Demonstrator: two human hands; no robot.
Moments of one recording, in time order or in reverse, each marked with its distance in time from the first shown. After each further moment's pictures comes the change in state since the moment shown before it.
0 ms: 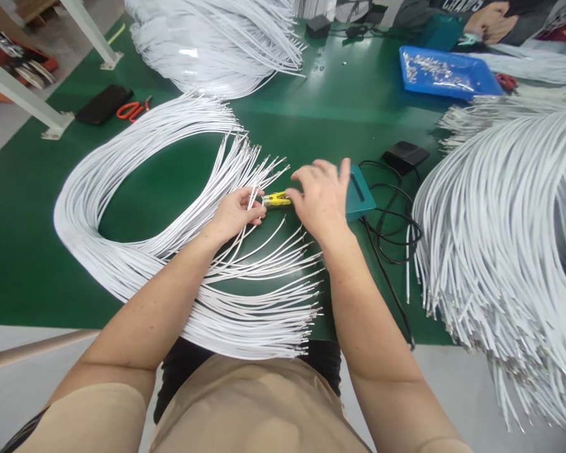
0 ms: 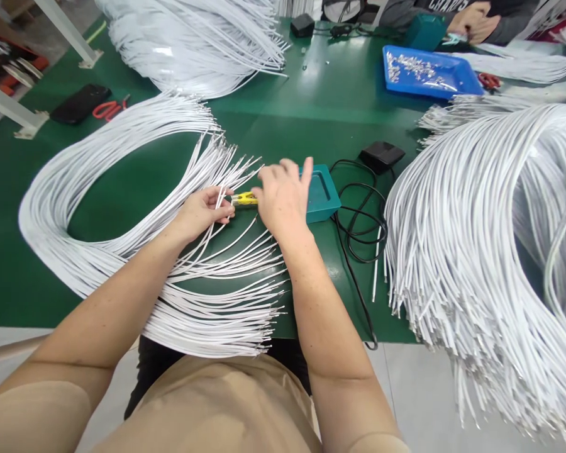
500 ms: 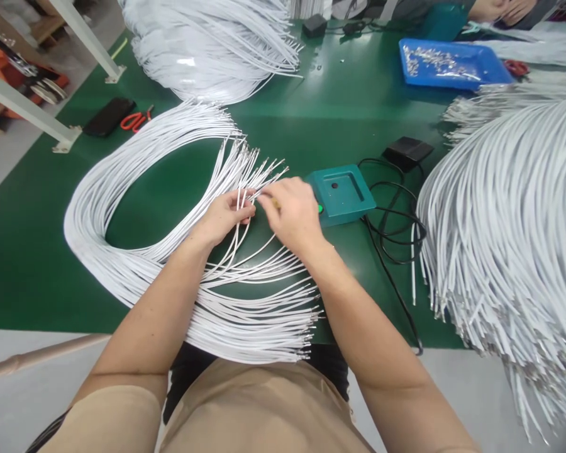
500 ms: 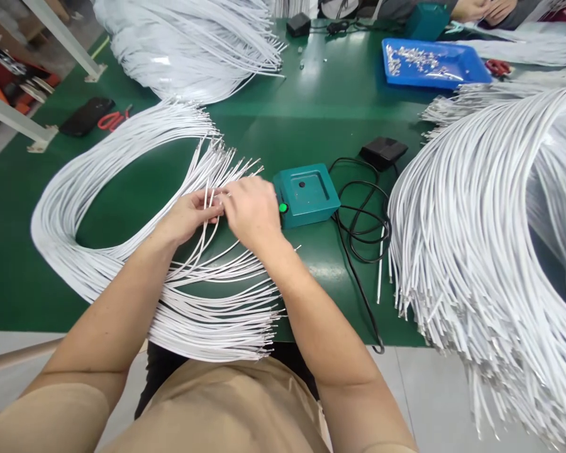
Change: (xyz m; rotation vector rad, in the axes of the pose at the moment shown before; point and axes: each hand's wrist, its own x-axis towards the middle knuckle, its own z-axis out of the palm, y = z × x) left_hand -0.001 0.003 -0.020 -0.037 0.000 0.021; right_hand -0.007 -0.038 -0.005 0.361 -0.036 -0.082
